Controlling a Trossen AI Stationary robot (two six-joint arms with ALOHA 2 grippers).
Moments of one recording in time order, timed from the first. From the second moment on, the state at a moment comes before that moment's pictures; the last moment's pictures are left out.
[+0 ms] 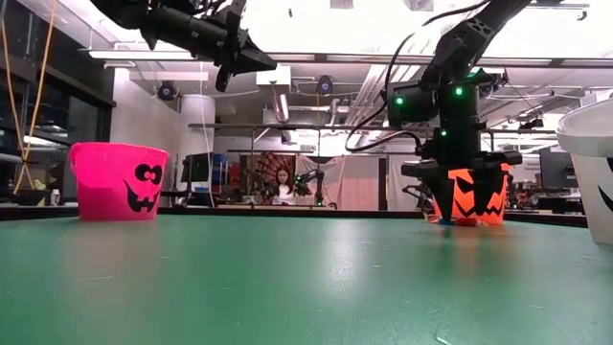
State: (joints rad) left arm 0.54 1.24 0.89 0.13 0.24 -0.27; right arm -0.37 1.65 0.92 -0.84 0.22 0.99
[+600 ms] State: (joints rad) left arm 0.54 1.24 0.89 0.12 0.24 -0.27; right arm -0.34 1.65 0.86 -0.76 0.18 0.98
